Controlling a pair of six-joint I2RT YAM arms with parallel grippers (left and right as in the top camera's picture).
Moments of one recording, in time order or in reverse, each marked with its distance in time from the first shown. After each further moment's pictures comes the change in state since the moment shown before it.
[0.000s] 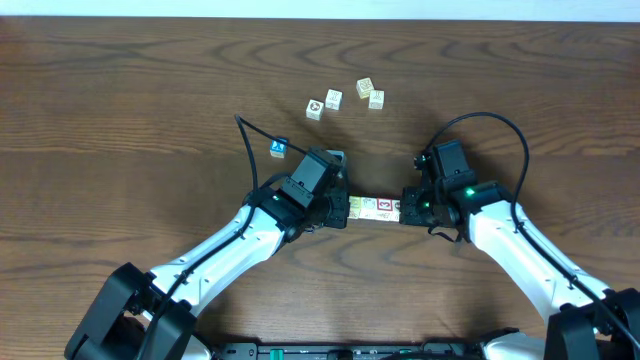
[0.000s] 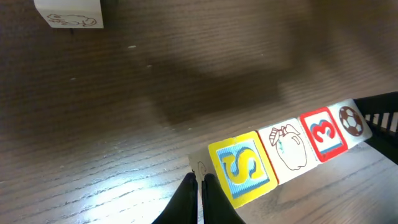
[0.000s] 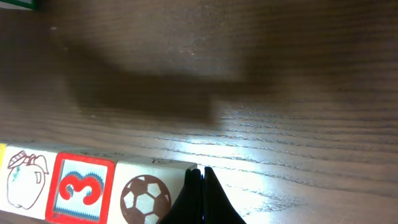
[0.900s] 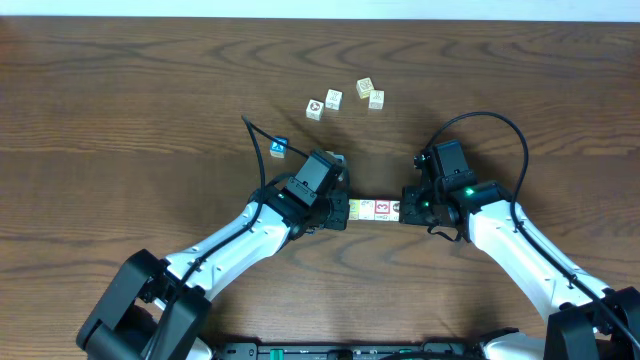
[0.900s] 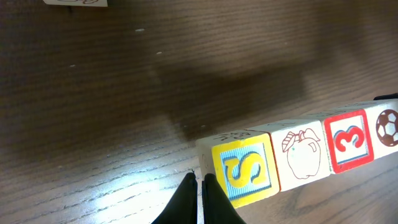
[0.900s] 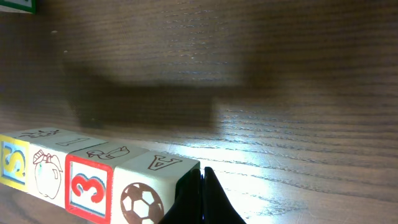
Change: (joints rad) left arm 0.000 0.057 -0.002 0.009 -0.004 0.000; right arm 0.000 0.002 0.000 0.010 0.005 0.000
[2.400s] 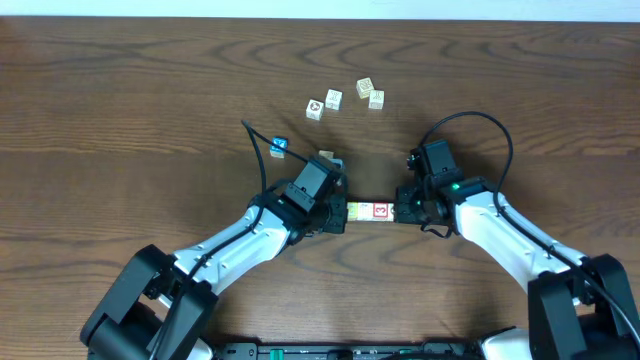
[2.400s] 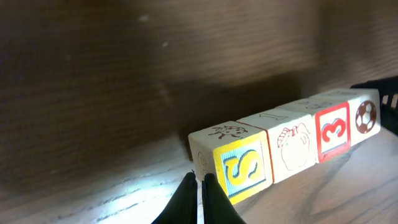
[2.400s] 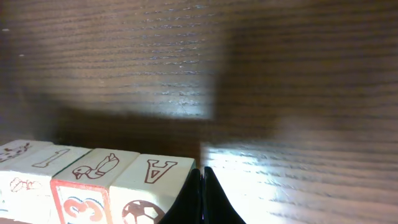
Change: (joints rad) left arm 0.000 0.018 -0.056 0.081 -0.003 0.000; right arm 0.016 0.120 0.000 0.078 0.025 0.000
